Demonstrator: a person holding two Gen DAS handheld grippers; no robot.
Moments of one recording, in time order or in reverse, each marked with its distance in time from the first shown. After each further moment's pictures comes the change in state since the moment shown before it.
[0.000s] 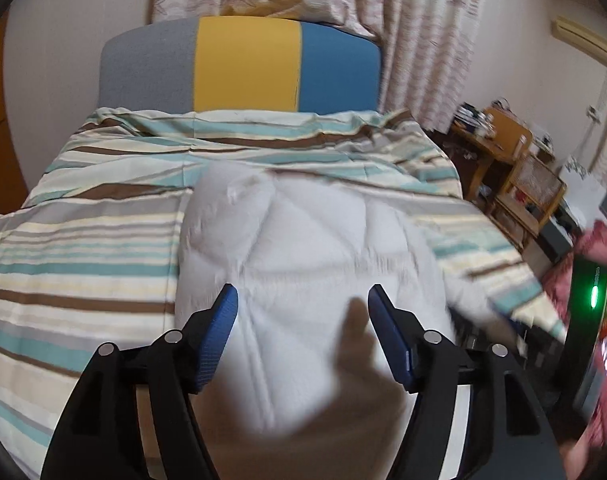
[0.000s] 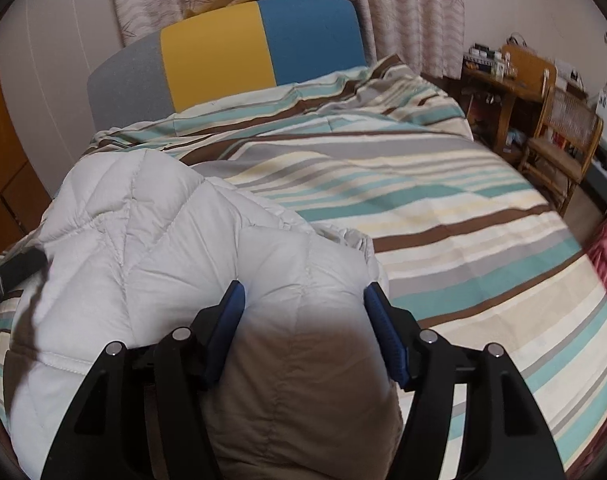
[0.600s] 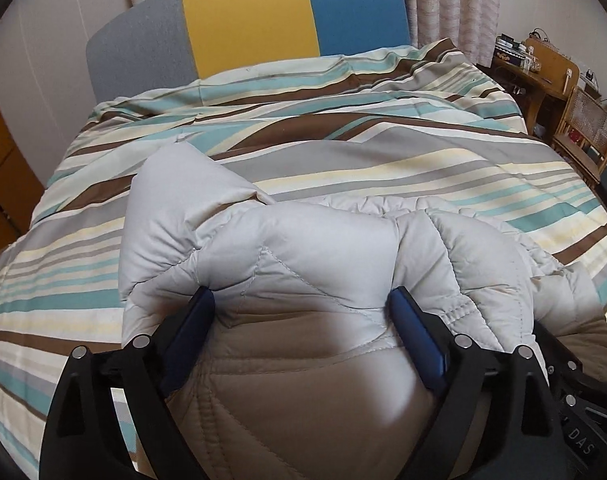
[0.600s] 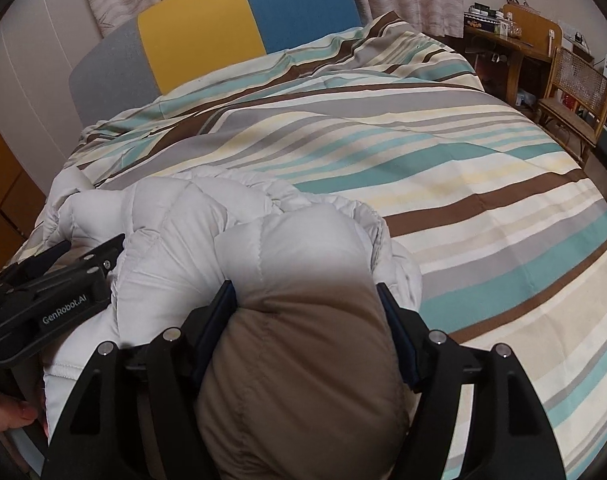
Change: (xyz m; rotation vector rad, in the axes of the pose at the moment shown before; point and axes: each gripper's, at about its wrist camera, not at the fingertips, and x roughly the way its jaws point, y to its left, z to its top) left arm 0.127 -0.013 -0.001 0.134 0.160 0.204; right arm 0.055 -0.015 0.005 0.071 0.103 0.036
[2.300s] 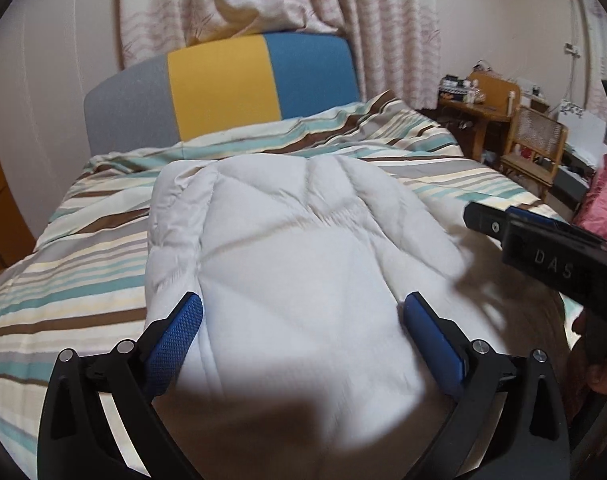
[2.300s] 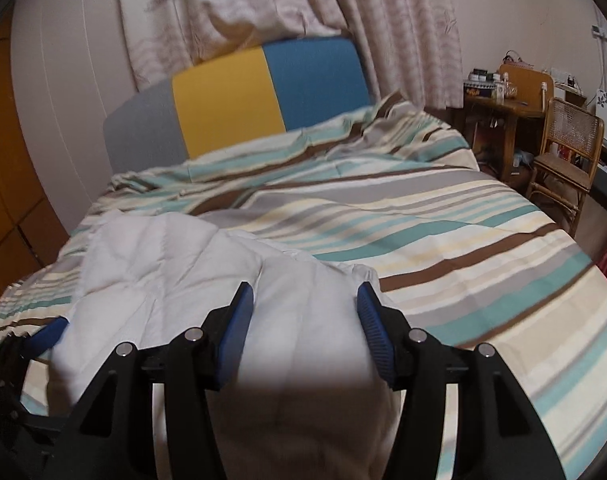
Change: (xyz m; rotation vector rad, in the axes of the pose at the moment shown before) left arm -0.106 -0.017 -0.084 0.087 -0.271 -0.113; right arm -0.082 0.008 -0.016 -0.040 -0.291 0.049
